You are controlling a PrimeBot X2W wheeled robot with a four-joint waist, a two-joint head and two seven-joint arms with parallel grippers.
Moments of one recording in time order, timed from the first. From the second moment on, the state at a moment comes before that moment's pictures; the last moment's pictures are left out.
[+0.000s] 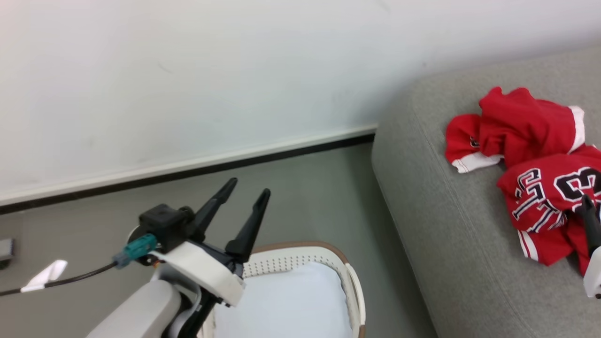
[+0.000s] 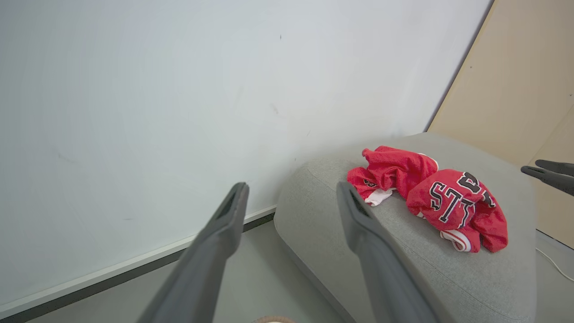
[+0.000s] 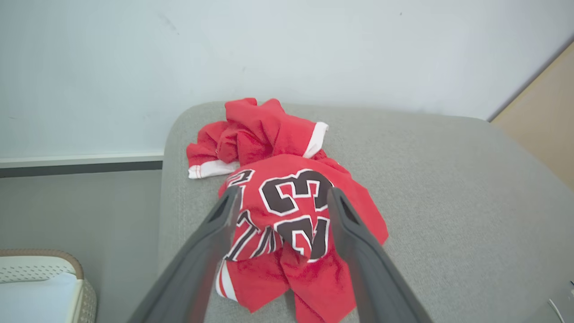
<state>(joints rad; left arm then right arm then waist) -0.50 0.45 -0.74 0.16 -0.73 0.06 -0.26 -0.25 -0.26 -0.19 0.11 0.13 0.13 0.36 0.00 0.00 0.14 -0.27</state>
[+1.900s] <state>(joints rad) -0.03 0.11 0.04 0.26 -0.26 -0.12 -0.26 -0.08 -0.05 0.06 0.25 0.23 0.13 -0.26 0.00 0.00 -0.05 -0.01</state>
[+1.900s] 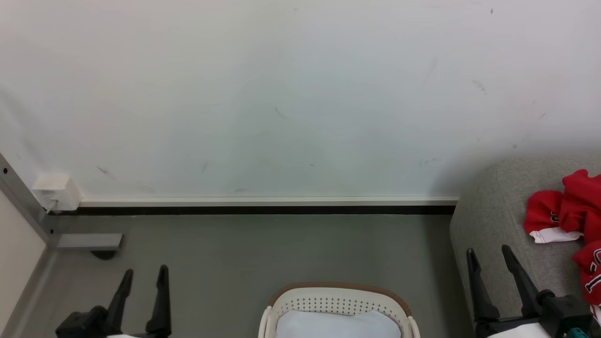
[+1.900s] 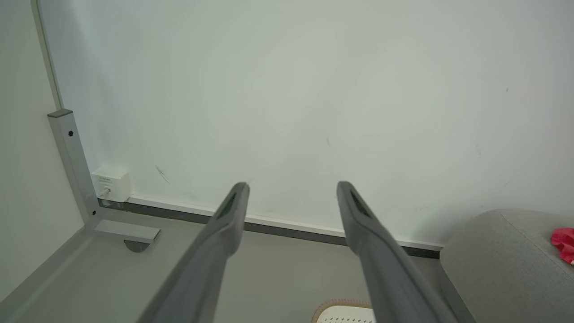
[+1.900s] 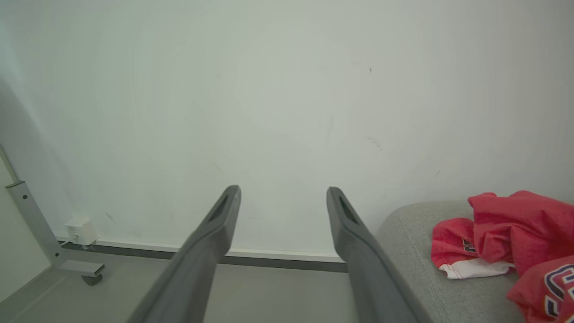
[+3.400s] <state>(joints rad) -0.02 0.06 0.06 0.30 -0.61 -0.13 -0.16 -0.05 -0.05 0.04 0.28 0.61 0.13 -0.16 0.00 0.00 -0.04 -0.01</state>
